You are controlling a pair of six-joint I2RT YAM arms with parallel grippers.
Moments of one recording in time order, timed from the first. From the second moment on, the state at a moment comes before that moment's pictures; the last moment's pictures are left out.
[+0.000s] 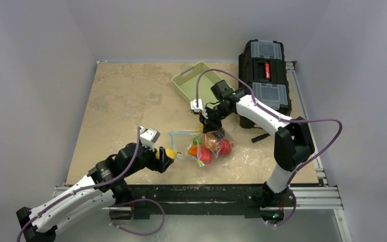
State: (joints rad) left arm -0.89 0.47 0.43 -0.48 -0.10 -0.47; right arm 0.56 1.73 1.37 -0.87 -0.70 -0.92
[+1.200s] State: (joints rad) left arm -0.89 0.43 0.59 -0.71 -0.14 -0.51; right arm 0.56 1.75 1.37 -0.87 -0.70 -0.92
